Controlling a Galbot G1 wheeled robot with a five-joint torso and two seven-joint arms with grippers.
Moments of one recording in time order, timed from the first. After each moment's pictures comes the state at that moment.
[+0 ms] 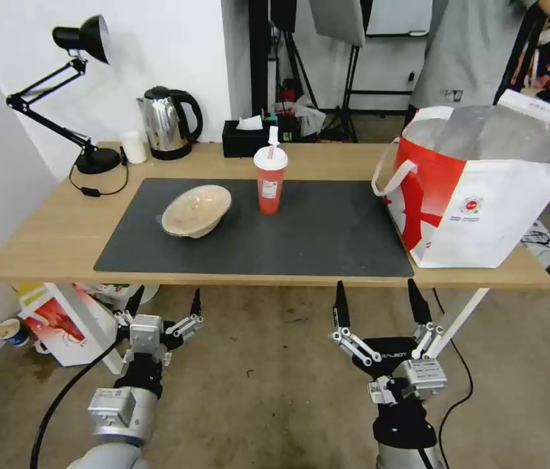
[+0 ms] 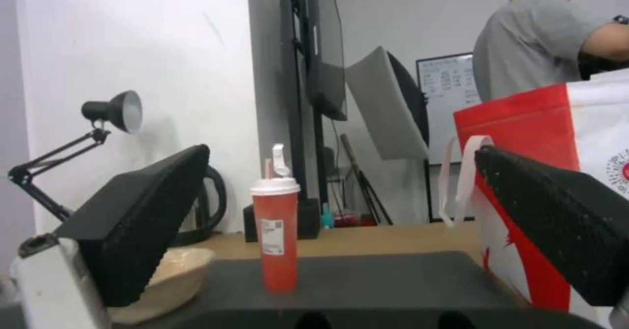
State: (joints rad) left arm 1.80 -1.50 -0.55 -2.30 0.00 0.00 0.00; right arm -1.79 1.15 0.03 2.32 -0.23 0.50 0.59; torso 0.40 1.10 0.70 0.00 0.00
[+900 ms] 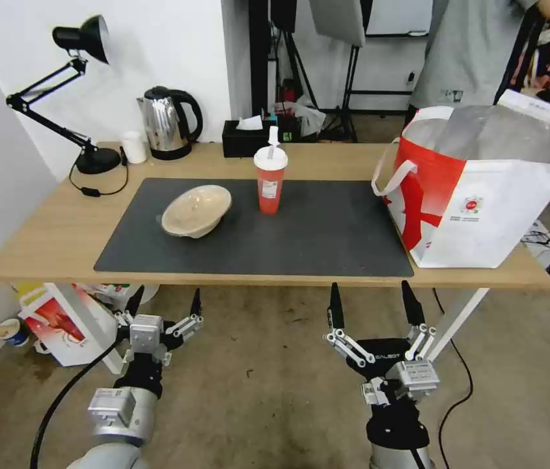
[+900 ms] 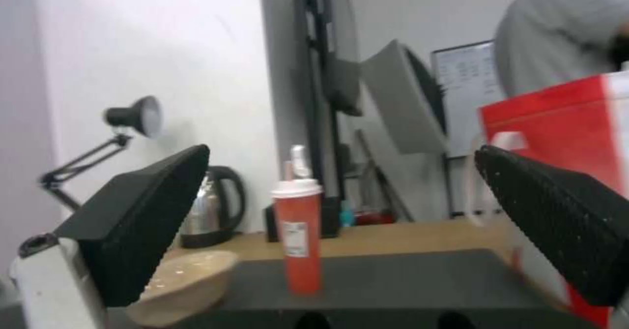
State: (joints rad) left arm 1.80 -1.50 -0.55 -2.30 0.00 0.00 0.00; right arm -1.75 1.15 0.01 2.36 -0.14 0.44 0.51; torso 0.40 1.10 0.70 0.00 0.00
